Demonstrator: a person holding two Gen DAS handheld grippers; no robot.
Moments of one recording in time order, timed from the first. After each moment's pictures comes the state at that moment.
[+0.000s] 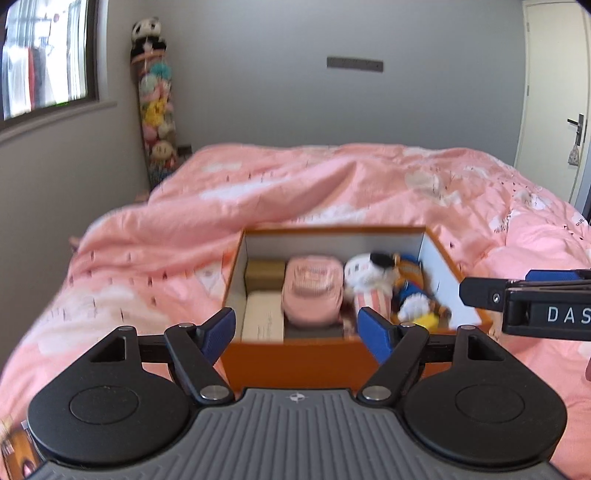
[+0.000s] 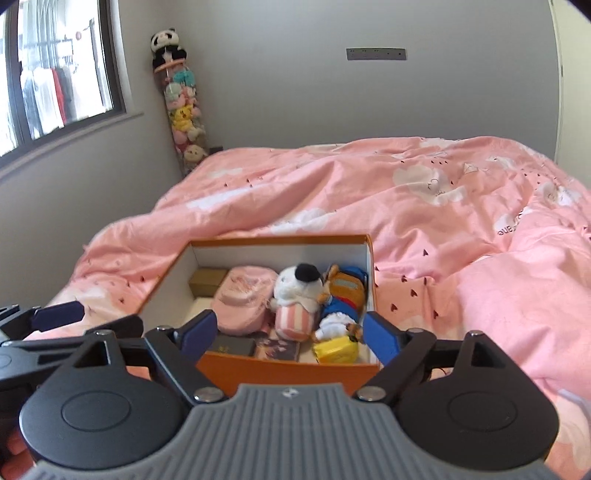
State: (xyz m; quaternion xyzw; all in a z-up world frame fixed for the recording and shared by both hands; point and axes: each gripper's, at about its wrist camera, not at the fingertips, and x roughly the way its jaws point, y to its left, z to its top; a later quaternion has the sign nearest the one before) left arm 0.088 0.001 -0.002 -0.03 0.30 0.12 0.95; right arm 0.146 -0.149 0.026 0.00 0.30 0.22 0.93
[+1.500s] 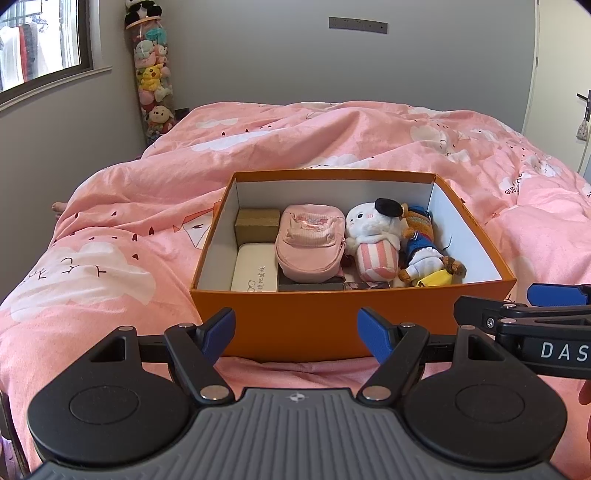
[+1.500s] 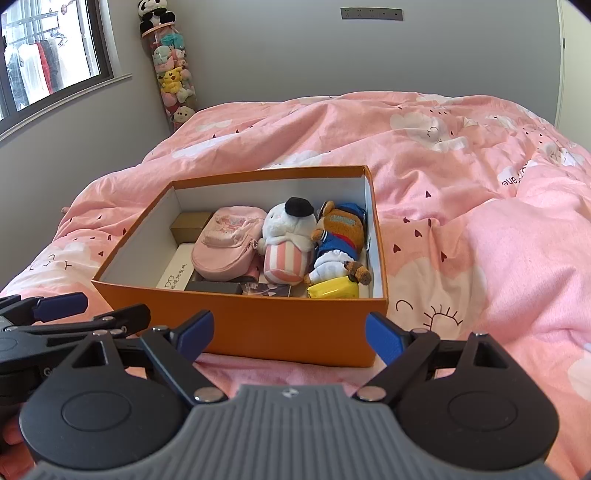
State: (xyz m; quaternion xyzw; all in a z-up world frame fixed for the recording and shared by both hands) left arm 0.109 -0.002 -0.042 -0.03 0.36 0.12 0.93; right arm 0.159 -0.145 -0.029 -0.01 0.35 0.21 0.91
